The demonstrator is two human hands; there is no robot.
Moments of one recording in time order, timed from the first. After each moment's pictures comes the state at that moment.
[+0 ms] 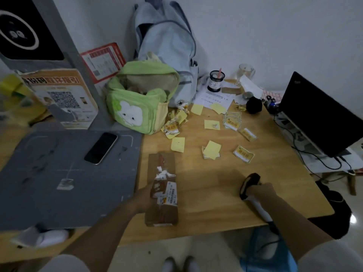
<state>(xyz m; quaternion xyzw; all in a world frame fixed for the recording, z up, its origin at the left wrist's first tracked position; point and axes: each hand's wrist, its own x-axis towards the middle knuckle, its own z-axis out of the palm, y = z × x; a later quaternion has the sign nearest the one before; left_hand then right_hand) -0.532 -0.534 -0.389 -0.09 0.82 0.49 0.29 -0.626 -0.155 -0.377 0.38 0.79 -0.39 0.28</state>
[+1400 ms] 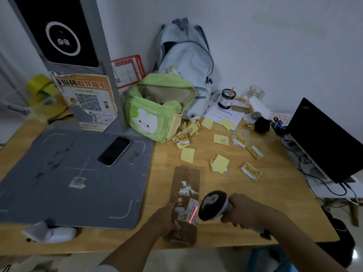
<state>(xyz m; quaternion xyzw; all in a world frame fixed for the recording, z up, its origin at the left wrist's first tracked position) -0.504 -0.490 -0.410 -0.10 0.86 0.40 0.29 -0.568 -0.267 -0.254 -0.08 0.87 -0.22 0.43</state>
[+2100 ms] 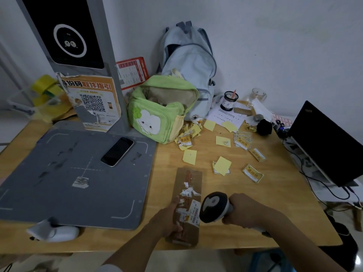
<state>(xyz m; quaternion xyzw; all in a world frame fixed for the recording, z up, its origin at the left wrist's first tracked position) -0.503 -0.491 -0.411 -0.11 0.86 0.40 0.30 -0.573 -0.273 -0.264 -0.12 0.90 -0.15 0.38</state>
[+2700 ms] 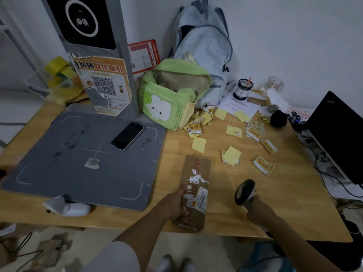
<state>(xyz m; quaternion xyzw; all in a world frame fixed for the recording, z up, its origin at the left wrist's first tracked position) -0.501 -0.491 -0.404 -0.11 0.86 0.40 0.30 -0.582 -0.218 -0.366 0.01 0.93 -0.04 0.36</state>
